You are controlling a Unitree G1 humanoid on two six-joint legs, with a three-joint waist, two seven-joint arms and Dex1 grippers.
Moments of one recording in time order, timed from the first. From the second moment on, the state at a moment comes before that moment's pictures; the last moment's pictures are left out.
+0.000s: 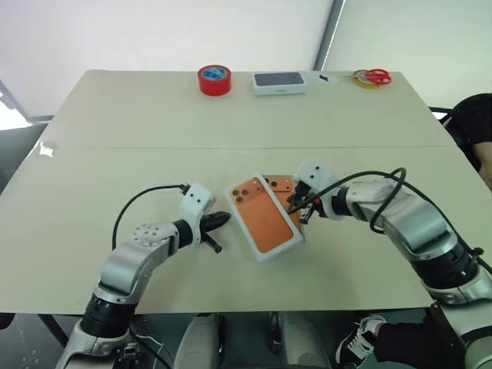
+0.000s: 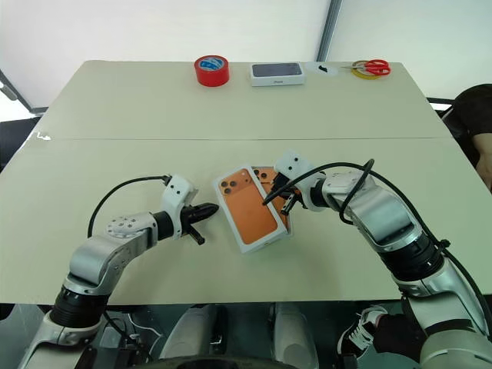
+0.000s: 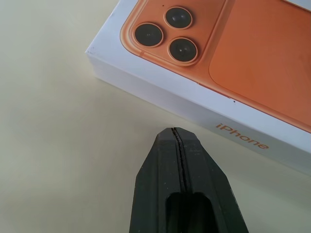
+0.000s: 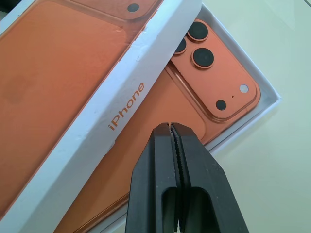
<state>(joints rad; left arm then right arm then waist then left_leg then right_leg) -0.24 0.43 -0.11 -0.35 -0.37 0.86 -0.53 -0.62 -0.74 0.33 -0.31 0.31 1.03 0.65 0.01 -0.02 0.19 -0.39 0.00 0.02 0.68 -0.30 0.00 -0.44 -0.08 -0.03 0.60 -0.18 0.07</state>
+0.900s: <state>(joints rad) -0.33 0.33 -0.14 -0.32 -0.40 0.89 -0.50 -0.62 -0.73 0.31 -0.31 0.28 1.06 0.66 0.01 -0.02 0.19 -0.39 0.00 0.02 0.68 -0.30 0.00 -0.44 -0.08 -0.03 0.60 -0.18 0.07</state>
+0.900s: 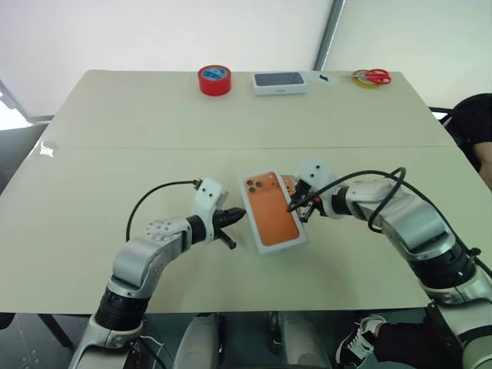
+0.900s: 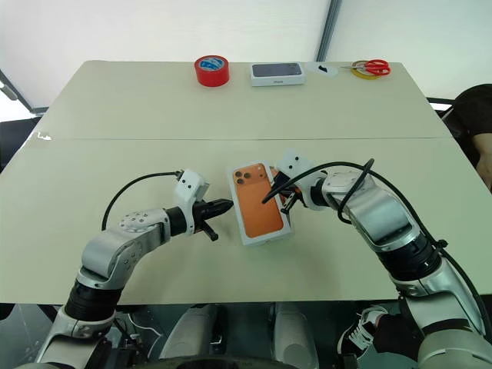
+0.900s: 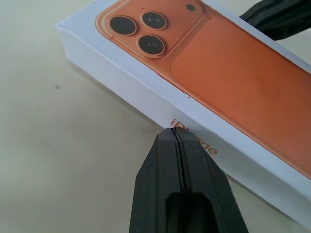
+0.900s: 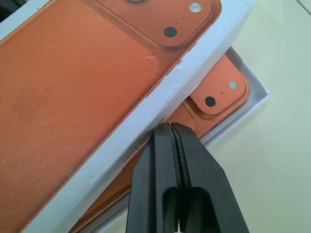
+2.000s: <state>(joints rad) -0.44 0.27 -0.20 -0.21 -0.34 0.84 -0.52 -0.57 -0.77 0.27 -0.32 0.28 1.10 0.65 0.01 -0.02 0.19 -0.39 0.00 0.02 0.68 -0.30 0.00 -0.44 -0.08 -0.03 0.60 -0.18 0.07</state>
